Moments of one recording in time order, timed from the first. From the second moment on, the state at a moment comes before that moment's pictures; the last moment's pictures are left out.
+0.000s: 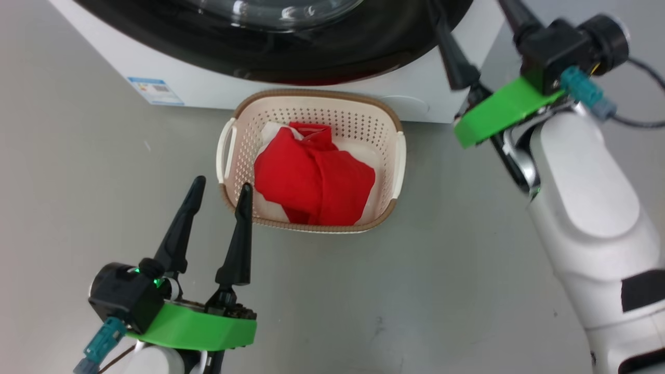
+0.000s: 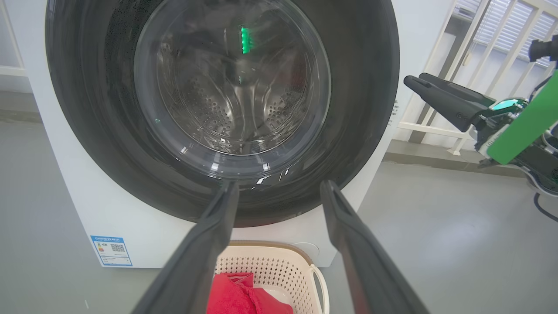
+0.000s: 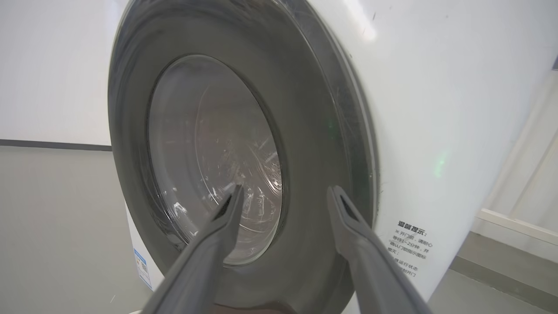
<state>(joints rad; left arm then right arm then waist) -0.26 0.15 -0.28 -0.03 -0.40 0.06 -0.25 -0.88 -0.07 0.23 0.54 0.12 0.13 -0.26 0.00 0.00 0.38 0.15</state>
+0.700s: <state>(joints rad) -0.18 0.15 -0.24 -0.01 -0.36 0.06 -0.25 -0.44 -0.06 0.10 0.26 0.12 0.13 -0.26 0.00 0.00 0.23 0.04</state>
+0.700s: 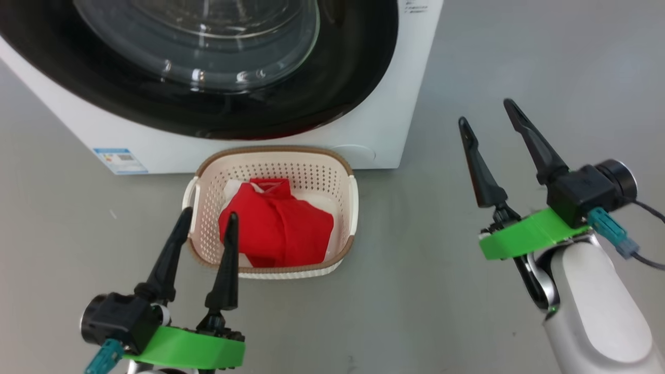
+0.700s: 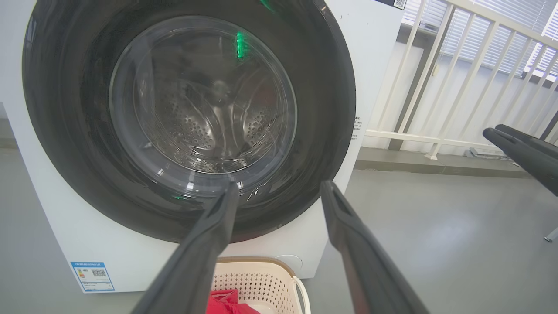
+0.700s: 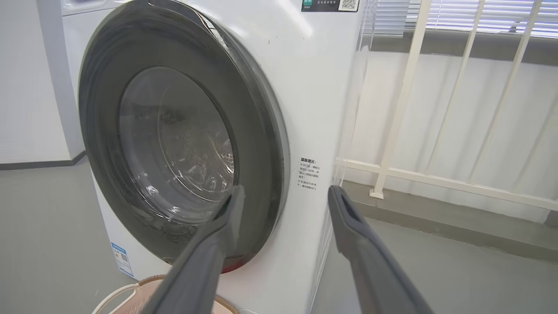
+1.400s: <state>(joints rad) -0.07 0.11 -0.11 -0.02 -0.28 0.06 -0.25 -0.18 -0.05 0.00 0.16 0.15 0.13 -0.26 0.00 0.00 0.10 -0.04</state>
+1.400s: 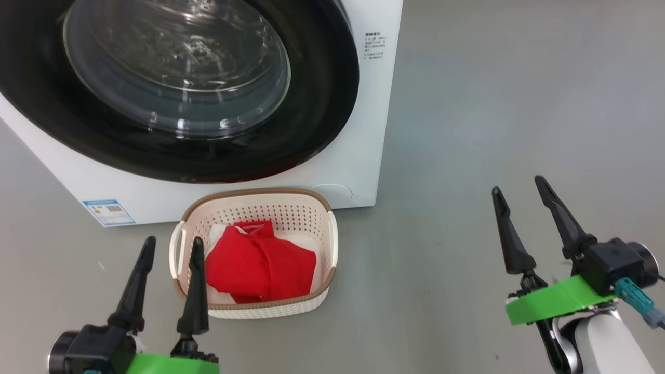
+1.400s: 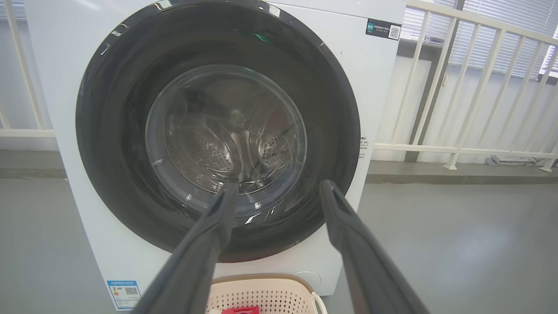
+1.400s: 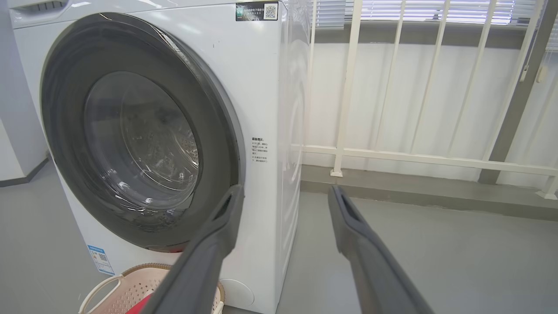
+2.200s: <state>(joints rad) 0.07 0.08 -0.03 -0.02 -0.20 0.03 -0.25 0.06 -0.04 -0.08 0.12 0.19 0.13 -0.26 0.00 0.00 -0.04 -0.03</state>
